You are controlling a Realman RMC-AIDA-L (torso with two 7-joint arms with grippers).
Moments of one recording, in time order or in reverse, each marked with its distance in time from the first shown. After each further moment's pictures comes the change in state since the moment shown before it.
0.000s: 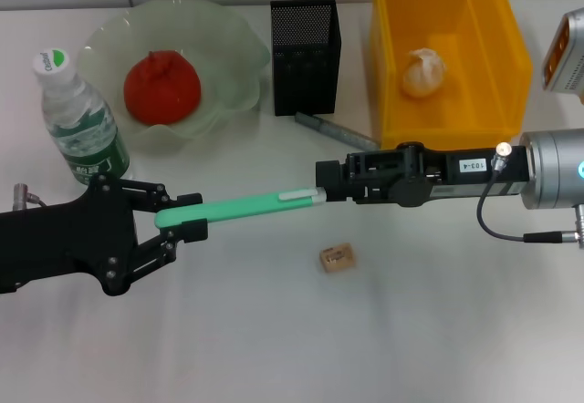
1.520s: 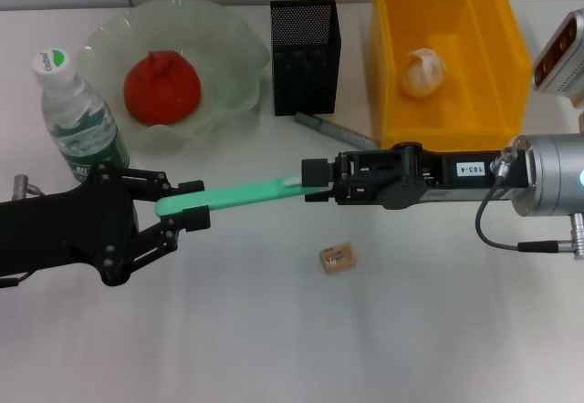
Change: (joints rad) left arm -0.013 0.001 -0.007 -0.007 -0.025 0.028 -0.052; right arm -0.011 0.032 0.024 -0.008 0.034 -0.093 -0.039
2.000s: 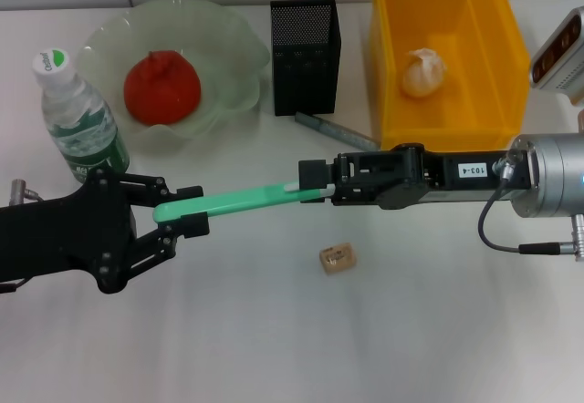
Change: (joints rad) left arm 0.007 0.001 -0.002 -0.001 0.001 0.028 0.006; right arm 0.004 0.004 0.000 0.000 0.012 -0.040 -0.023
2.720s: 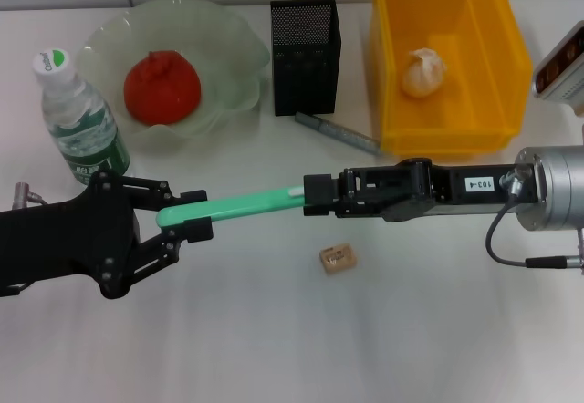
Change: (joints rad) left arm 0.003 -0.006 0.001 -0.001 0.000 0.008 0.014; right arm -0.018 0.001 -0.009 0.008 0.001 -0.026 -0.027
